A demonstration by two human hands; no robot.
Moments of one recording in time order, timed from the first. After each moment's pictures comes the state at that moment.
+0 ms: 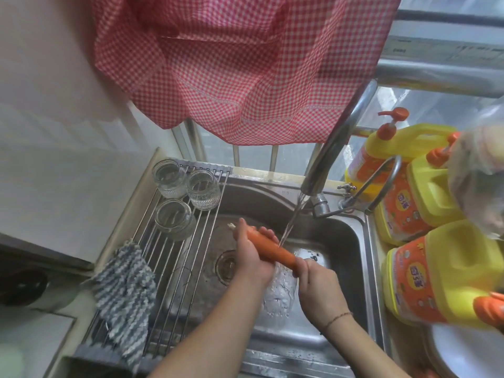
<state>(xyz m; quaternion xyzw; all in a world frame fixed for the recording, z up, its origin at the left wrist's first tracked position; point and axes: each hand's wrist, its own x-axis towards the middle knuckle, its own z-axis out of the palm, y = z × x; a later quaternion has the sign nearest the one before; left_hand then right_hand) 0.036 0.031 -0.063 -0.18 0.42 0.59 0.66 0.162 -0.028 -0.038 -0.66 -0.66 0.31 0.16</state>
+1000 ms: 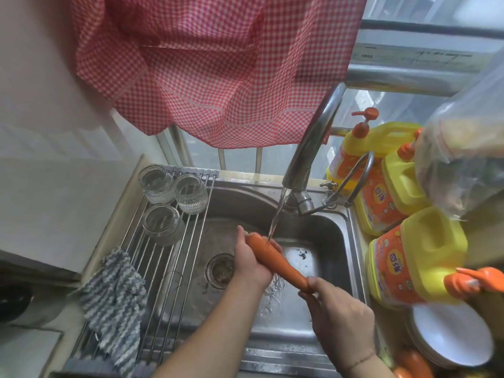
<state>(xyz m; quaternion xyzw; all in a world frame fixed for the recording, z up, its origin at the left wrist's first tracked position) 0.050 0.019 -0.065 -0.19 0.41 0.51 0.73 0.199 -0.085 -0.038 -0.62 -0.74 -0.06 0.26</state>
